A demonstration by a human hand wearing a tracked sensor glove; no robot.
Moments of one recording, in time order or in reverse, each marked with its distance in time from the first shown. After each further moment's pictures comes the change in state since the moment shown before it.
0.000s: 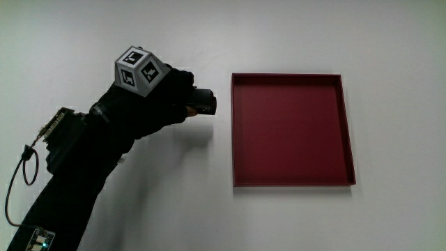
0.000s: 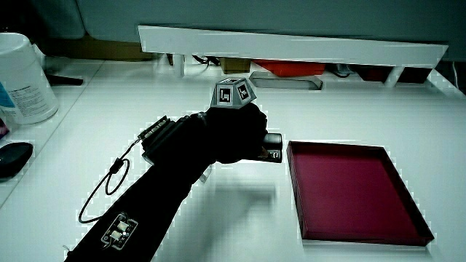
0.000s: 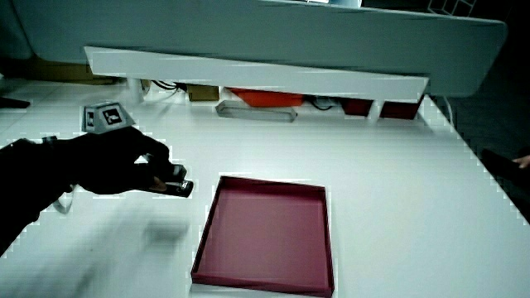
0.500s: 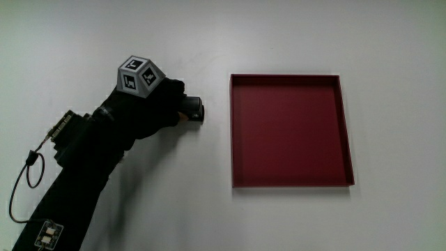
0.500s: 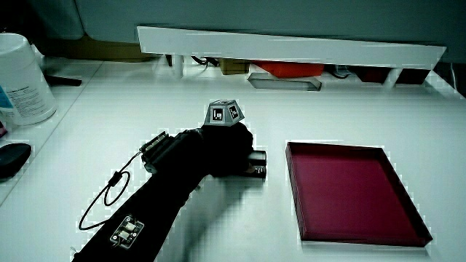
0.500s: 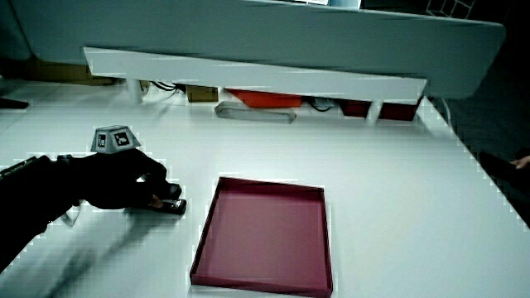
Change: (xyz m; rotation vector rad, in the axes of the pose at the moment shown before) arm -0.041 0.021 -0.042 -0.103 -0.029 0.116
